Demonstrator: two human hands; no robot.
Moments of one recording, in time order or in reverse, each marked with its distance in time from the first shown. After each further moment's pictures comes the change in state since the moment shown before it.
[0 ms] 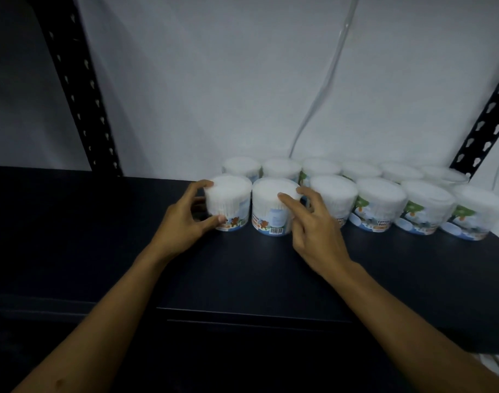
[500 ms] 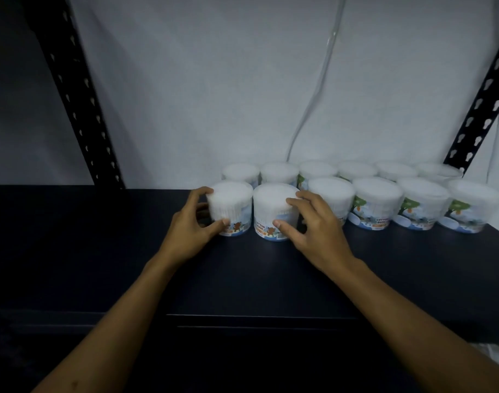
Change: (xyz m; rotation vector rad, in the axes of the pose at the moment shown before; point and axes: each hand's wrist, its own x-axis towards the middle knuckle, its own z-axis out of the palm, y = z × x) left_hand 0.001 0.004 0.003 -0.015 0.019 0.004; right_hand 0.000 -0.004 -0.005 0.017 0.044 0.053
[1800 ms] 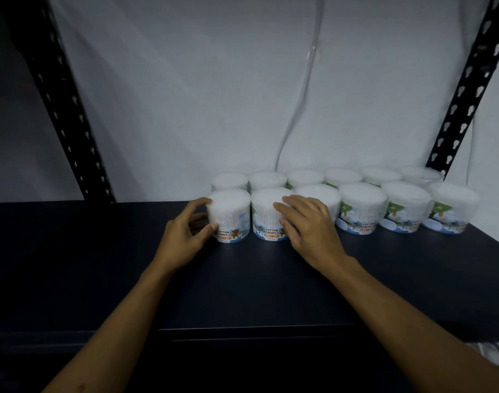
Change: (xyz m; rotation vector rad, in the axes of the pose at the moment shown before) left_hand 0.009 -0.003 0.006 0.051 -0.014 0.069; right_hand 0.010 0.032 0.006 -0.196 0.088 -0.194
